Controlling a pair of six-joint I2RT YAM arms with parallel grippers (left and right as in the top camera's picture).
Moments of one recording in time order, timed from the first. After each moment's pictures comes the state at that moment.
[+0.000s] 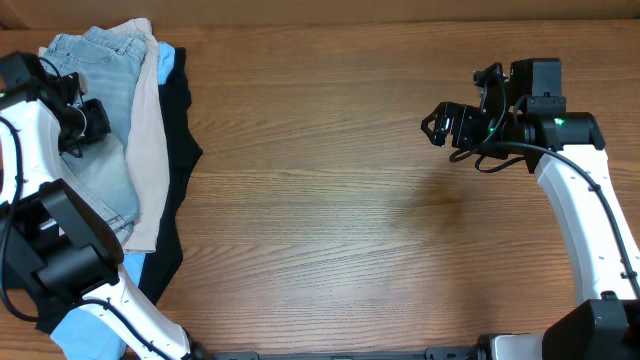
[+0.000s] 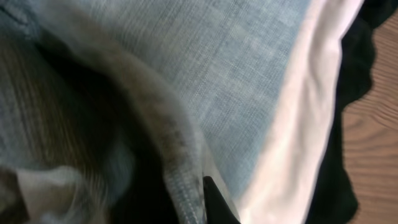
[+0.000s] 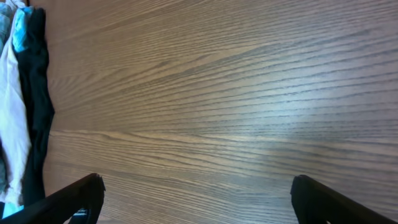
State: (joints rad) left arm 0.49 2.12 1.83 -0.94 0.16 0.10; right arm 0.00 1.55 1.34 -0.84 -0.41 0.20
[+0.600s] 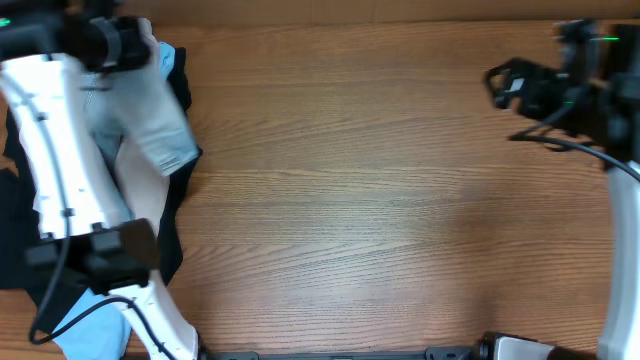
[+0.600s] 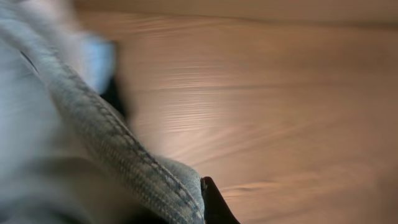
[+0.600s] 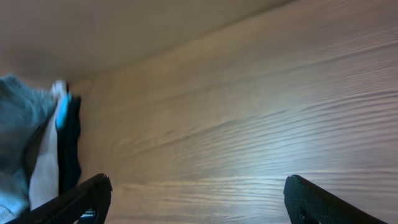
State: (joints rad) left arm 0.12 2.07 2.50 -1.44 0.39 0.08; right arm -0.20 1.43 1.71 -1.06 -0.41 0.20
